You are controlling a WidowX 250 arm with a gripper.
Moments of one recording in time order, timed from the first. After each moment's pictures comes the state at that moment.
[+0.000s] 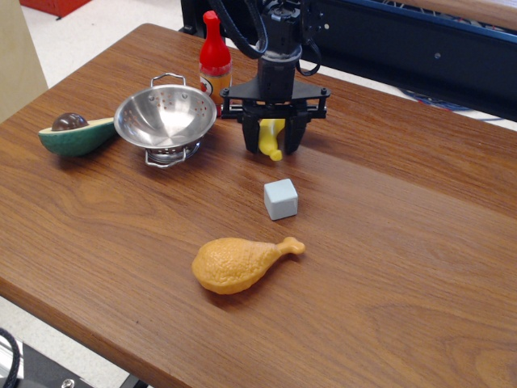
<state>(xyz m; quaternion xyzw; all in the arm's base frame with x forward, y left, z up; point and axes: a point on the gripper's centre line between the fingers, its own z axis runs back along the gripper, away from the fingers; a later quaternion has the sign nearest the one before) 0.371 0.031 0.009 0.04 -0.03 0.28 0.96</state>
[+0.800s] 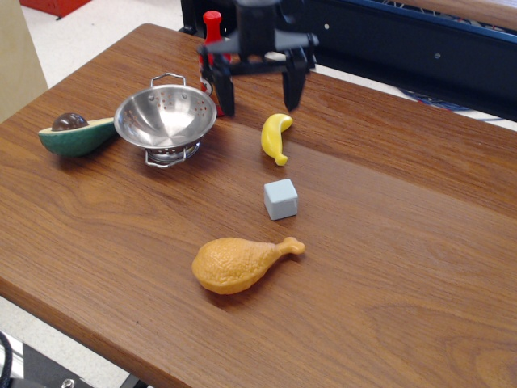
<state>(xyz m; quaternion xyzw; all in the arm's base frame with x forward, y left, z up) 0.360 0.045 0.068 -0.02 -0.02 0.31 0.95</state>
